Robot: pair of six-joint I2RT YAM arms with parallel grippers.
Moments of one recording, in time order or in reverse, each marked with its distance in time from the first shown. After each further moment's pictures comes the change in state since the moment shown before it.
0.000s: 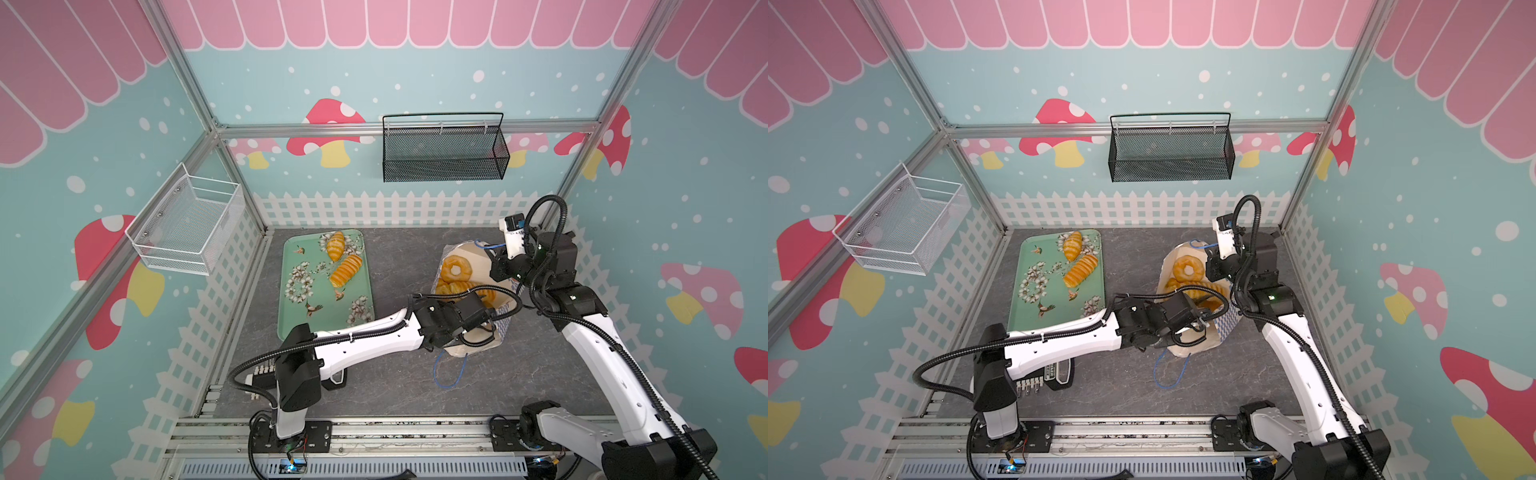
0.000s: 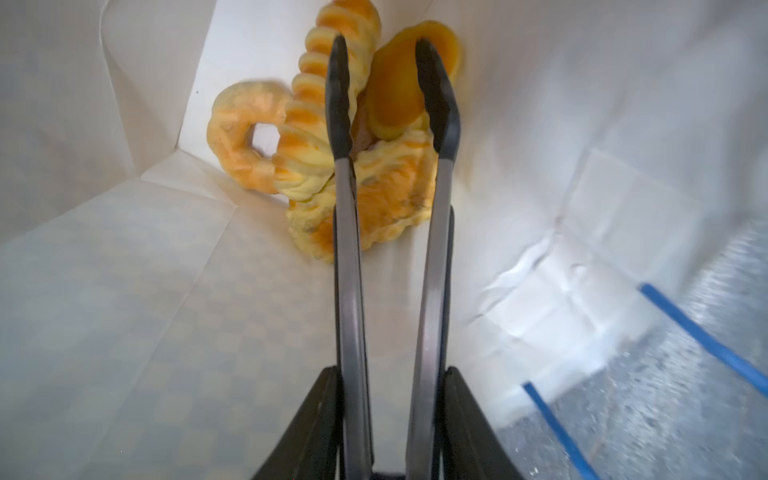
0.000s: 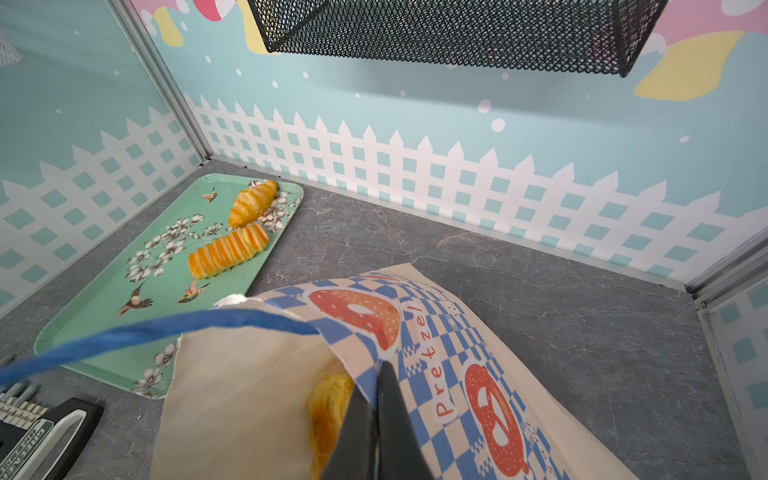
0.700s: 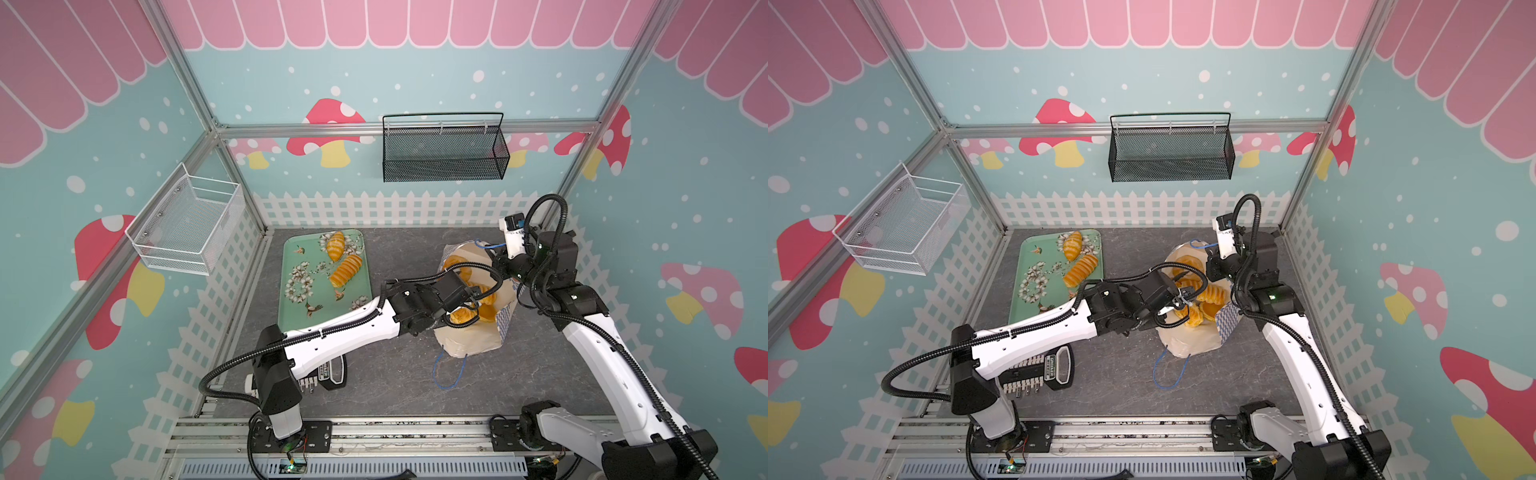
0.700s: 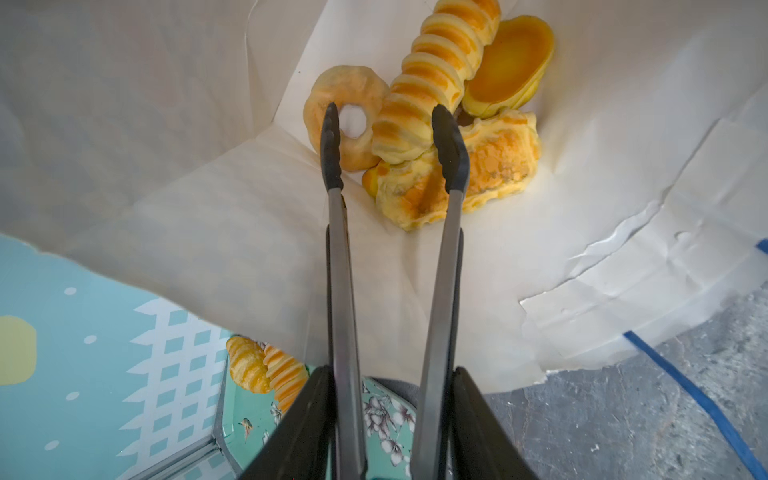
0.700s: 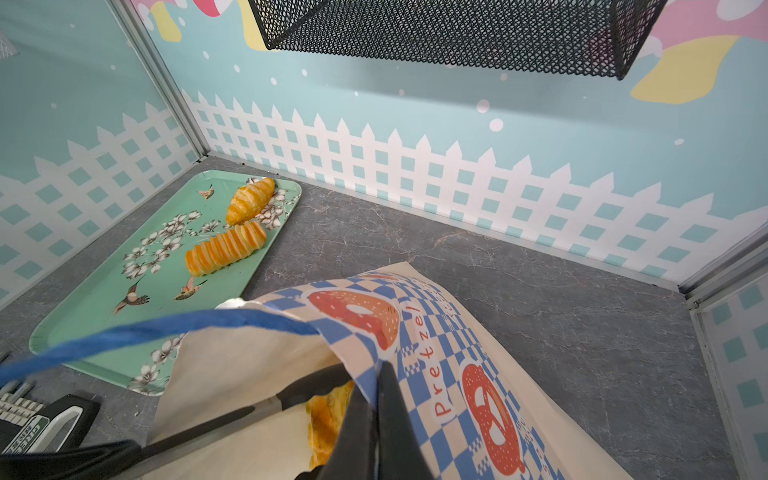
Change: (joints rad) left arm 0.109 -0.092 0.011 -0.008 -0.030 0.062; right arm 0.000 -0.001 0.011 -0.020 0.002 -0.008
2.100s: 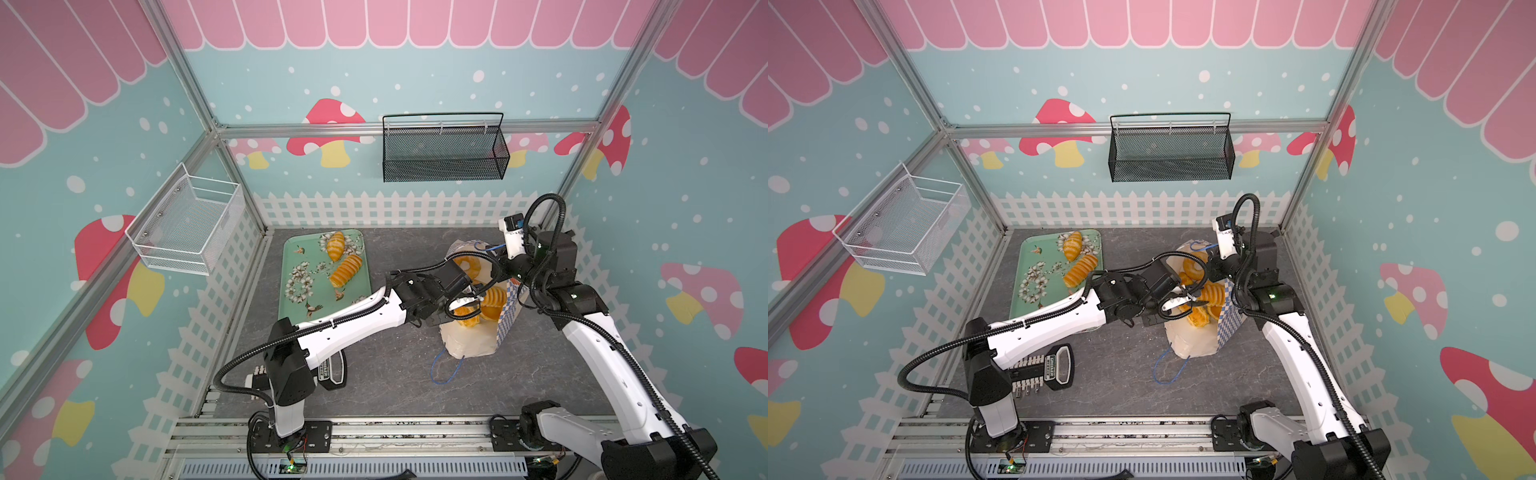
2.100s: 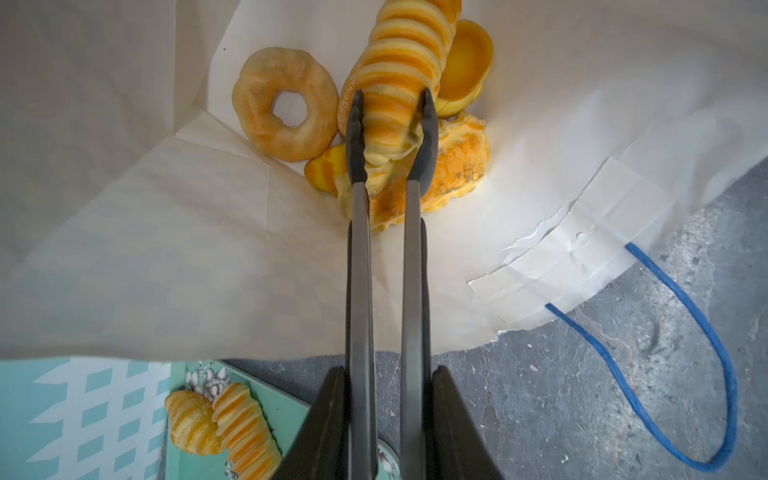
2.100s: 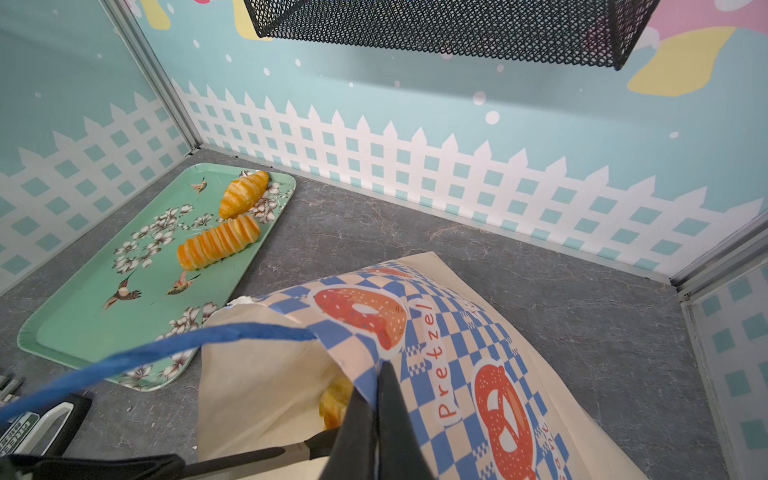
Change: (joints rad) left arm 0.039 0.058 0.056 -0.022 0.201 0.039; right arm 0.000 0.007 0.008 -0.018 0.012 -0.011
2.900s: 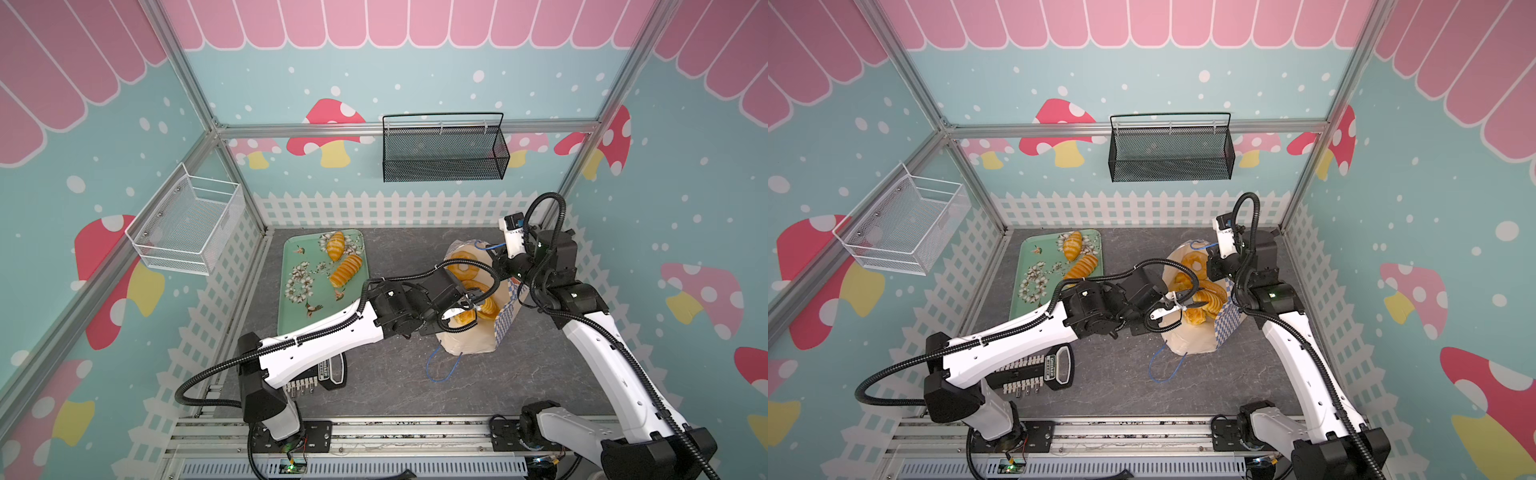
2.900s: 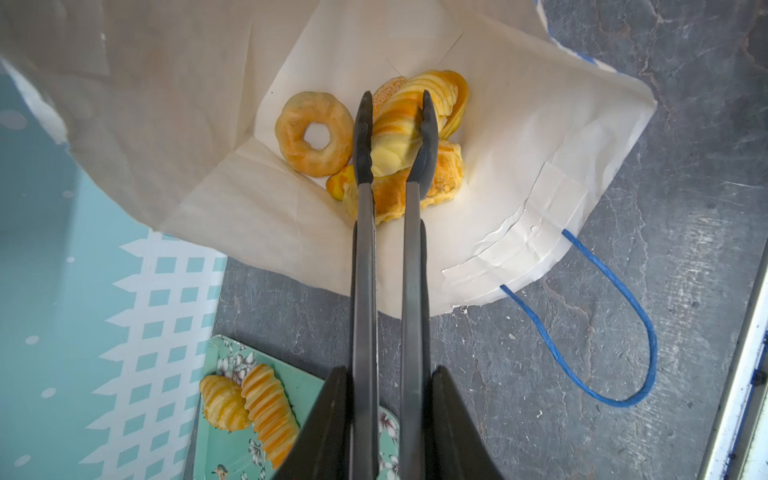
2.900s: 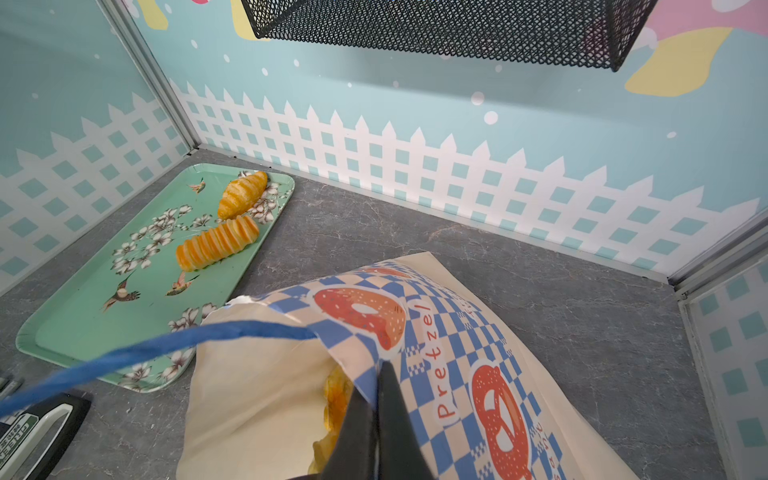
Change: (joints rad) left arm -0.070 -0.169 -0.056 -0.034 -0.068 -0.031; right arm 0.000 0.005 0.009 -0.007 0.003 0.002
